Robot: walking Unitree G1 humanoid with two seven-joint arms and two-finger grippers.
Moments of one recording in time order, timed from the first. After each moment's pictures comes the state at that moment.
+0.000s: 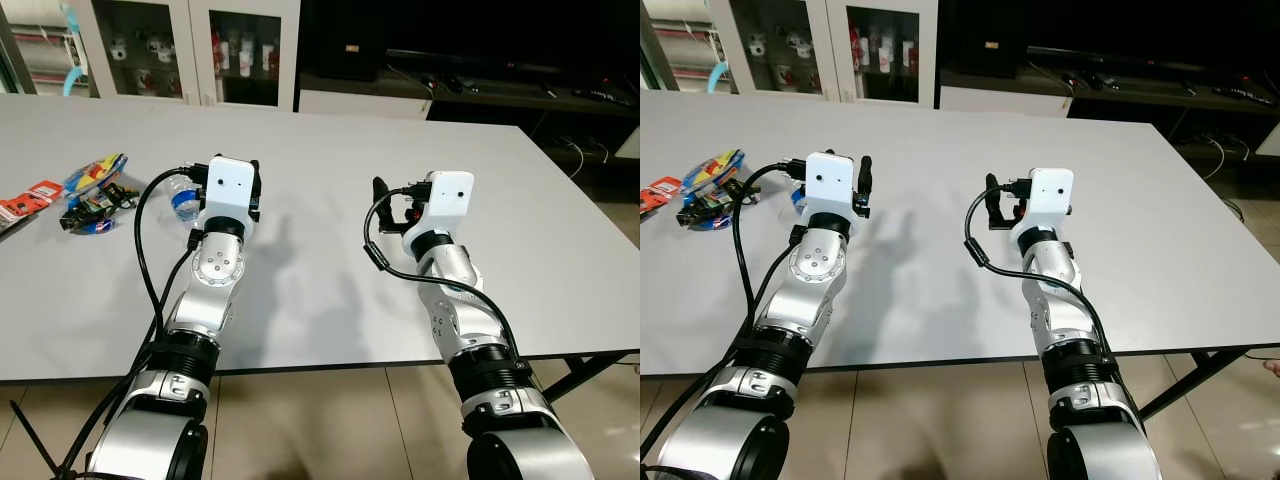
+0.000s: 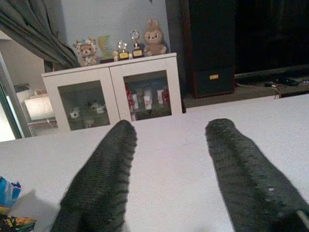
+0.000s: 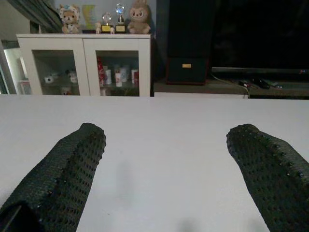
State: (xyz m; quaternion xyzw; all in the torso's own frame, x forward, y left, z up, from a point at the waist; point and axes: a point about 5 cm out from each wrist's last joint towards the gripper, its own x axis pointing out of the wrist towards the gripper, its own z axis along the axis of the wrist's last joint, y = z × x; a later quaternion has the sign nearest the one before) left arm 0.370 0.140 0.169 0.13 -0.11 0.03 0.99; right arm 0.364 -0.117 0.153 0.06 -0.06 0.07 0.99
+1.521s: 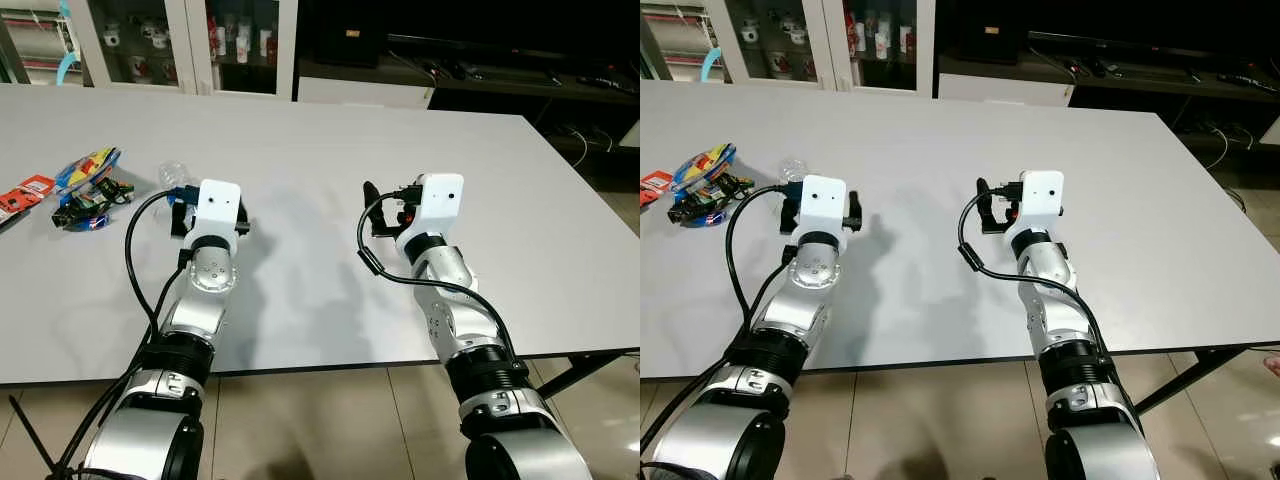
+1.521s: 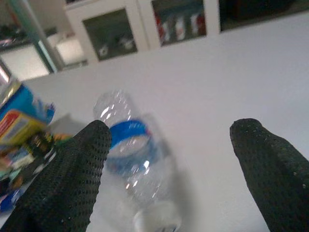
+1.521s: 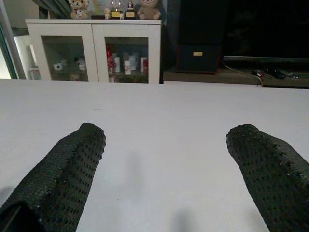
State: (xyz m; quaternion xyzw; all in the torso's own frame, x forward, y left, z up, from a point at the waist) left arm 0.370 0.165 0.133 0.18 0.02 0.12 0.98; right arm 0.362 -0.110 0.150 0.05 -0.05 0.10 0.99
